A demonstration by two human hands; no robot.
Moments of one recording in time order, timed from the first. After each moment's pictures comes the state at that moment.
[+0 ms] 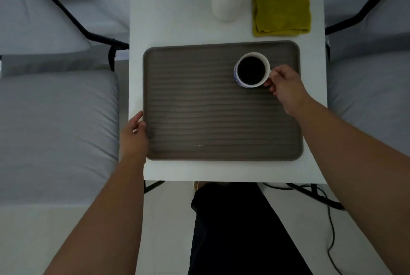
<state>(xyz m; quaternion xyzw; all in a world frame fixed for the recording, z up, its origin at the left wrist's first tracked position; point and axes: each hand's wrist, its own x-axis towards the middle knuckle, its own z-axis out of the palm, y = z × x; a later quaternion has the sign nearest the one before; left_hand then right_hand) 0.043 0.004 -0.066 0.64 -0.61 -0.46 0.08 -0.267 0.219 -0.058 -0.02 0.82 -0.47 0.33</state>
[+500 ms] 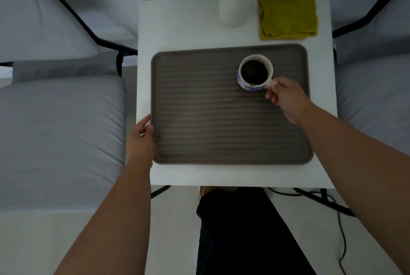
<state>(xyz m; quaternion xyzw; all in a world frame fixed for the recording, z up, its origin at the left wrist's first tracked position) 0.047 -0.002 -0.071 0.62 -0.60 -0.49 0.10 -0.248 0.216 -0.061 -0.04 0.80 -0.46 0.38</state>
